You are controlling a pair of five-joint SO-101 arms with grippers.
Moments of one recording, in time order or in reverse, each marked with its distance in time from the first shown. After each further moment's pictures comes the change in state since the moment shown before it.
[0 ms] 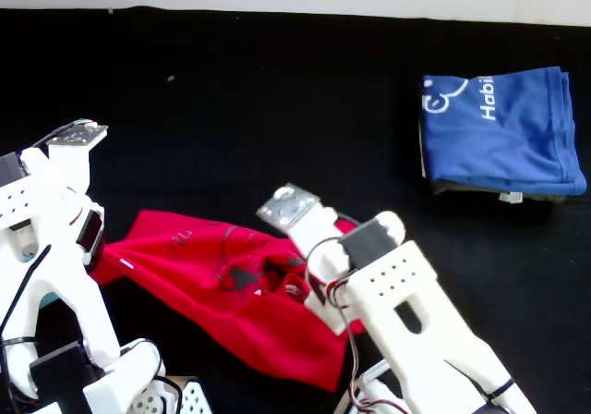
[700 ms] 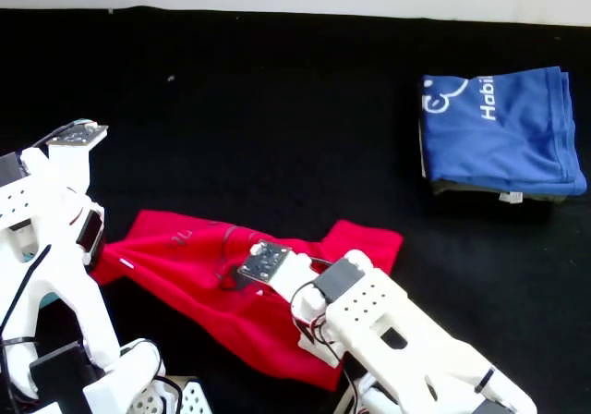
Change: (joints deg) left arm 0.0 0.0 0.0 0.0 0.0; right arm -8.5 -0.1 18.4 -14.4 1.8
